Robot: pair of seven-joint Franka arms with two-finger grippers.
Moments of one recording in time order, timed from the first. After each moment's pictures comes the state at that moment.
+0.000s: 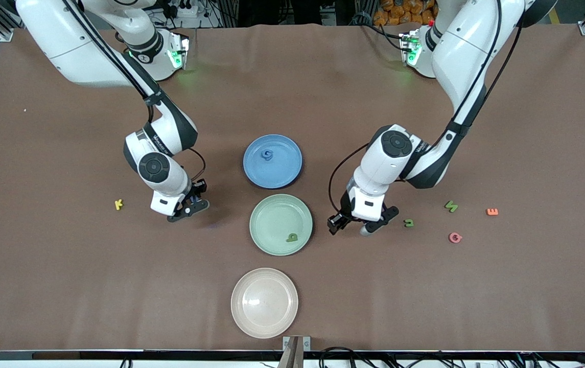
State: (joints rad) left arm -0.27 0.67 -0.31 -1.72 0.23 2.80 -1.31; right arm 0.02 0.56 0.32 -2.00 -0.33 2.39 0.12
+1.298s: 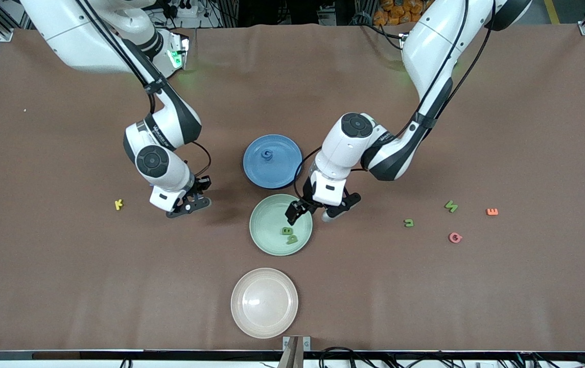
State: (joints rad) left arm -0.43 0.71 -0.28 -1.62 0.26 2.80 -1.48; right arm 0.07 0.49 0.32 -1.98 -0.21 2.31 0.18
